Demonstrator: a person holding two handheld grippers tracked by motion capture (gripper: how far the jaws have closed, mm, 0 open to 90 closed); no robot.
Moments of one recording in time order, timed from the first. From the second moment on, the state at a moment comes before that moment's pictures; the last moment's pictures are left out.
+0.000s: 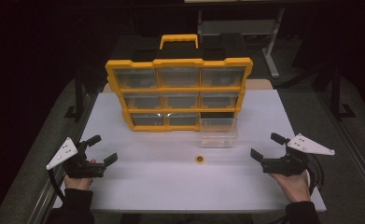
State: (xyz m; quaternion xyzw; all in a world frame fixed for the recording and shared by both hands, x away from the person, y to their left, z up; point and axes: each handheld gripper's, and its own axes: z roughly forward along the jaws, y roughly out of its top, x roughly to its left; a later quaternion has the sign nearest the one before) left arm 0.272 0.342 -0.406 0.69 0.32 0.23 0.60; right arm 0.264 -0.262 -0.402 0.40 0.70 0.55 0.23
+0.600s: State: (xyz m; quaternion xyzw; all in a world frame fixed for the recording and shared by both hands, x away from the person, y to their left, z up) left arm 0.275 0.345 -0.409 0.69 0.33 0.22 0.60; right arm 0.265 -0.248 -0.402 0.39 0.73 0.53 0.22
